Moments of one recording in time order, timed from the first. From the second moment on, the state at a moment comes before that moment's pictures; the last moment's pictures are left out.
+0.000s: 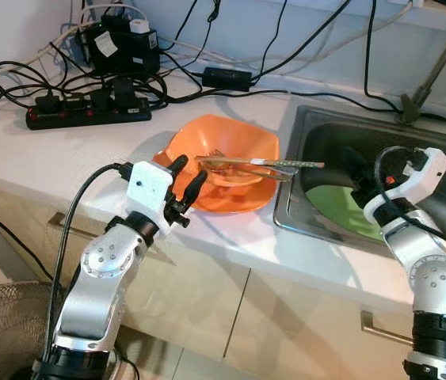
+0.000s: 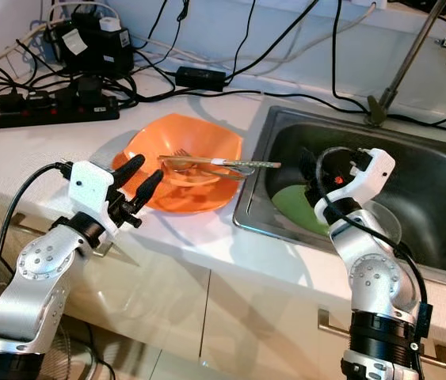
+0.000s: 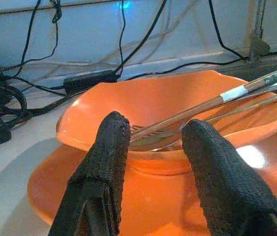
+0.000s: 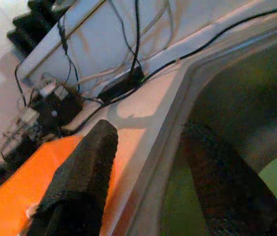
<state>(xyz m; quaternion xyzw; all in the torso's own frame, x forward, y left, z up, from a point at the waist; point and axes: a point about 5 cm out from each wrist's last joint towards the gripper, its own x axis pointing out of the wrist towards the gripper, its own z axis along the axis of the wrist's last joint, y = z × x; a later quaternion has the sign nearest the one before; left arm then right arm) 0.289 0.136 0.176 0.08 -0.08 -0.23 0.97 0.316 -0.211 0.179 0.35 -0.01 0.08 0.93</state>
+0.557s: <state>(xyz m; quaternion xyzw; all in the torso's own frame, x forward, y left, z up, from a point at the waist) 0.286 0.127 0.171 0.08 -0.07 -0.26 0.96 0.313 -0.204 0.177 0.52 0.01 0.08 0.85</state>
